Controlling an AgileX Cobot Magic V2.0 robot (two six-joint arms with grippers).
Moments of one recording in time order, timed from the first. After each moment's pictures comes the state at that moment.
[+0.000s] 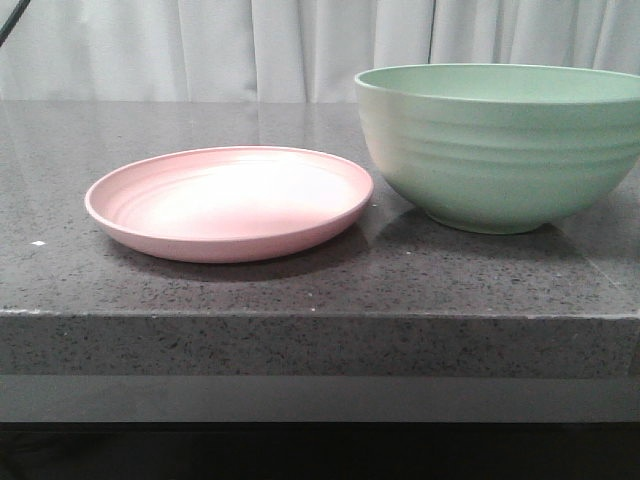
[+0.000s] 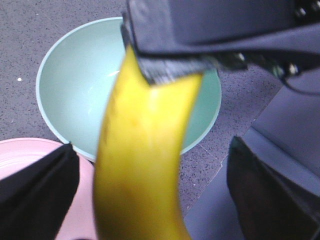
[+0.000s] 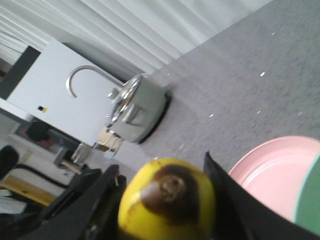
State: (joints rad) left arm -0.91 1.40 -1.38 -0.10 0.67 -0.01; right arm 0.14 1.18 -0.88 1.72 0.72 -0.94
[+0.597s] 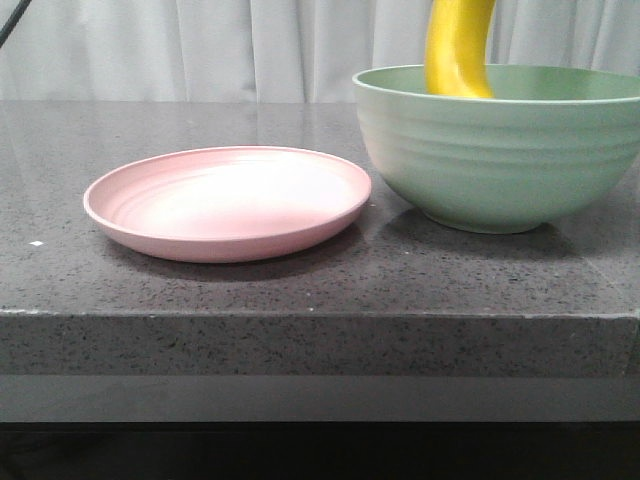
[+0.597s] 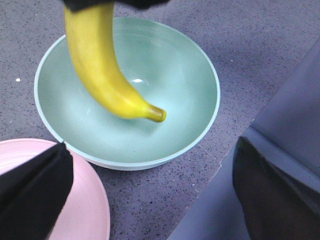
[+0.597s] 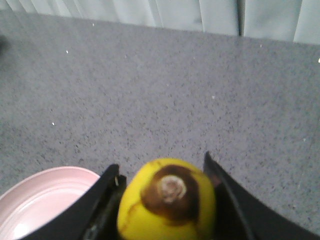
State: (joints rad) left arm -0.91 1.40 -1.38 -0.10 0.67 -0.01; right arm 0.14 1.47 -1.20 1.08 0.46 -0.96
